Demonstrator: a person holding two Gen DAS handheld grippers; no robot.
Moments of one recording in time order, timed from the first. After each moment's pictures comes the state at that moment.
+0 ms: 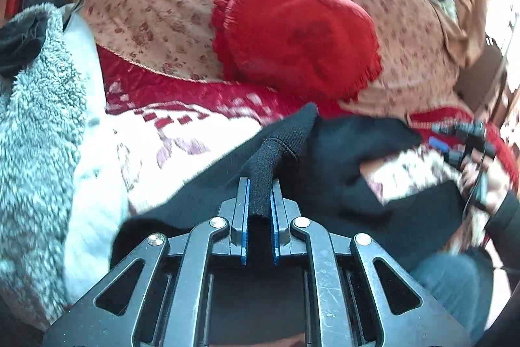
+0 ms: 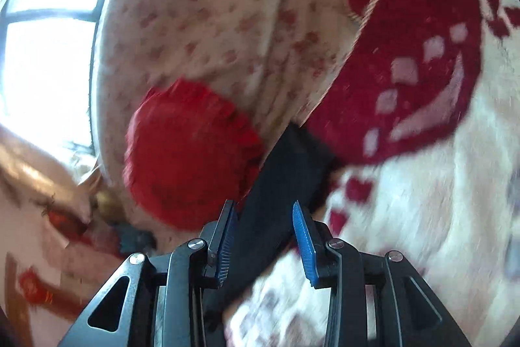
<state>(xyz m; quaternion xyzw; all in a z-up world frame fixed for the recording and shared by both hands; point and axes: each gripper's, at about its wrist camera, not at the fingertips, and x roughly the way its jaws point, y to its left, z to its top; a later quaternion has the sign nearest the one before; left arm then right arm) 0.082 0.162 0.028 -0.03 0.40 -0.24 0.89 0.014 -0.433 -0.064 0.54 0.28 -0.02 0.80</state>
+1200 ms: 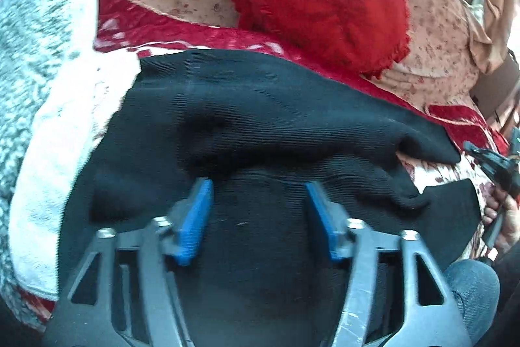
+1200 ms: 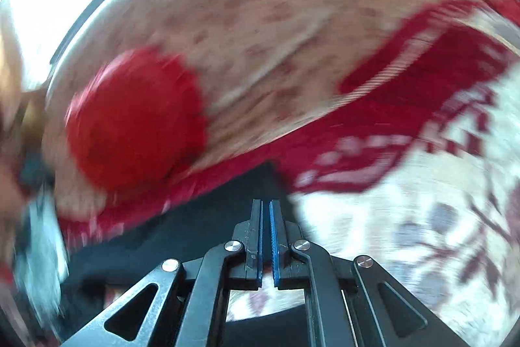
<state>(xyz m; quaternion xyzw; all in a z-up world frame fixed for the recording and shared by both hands) 0.084 0.148 -0.043 -0.04 0.46 -0.22 0.86 -0.024 -0.371 -0.028 0.22 0.32 -0.11 0.91</state>
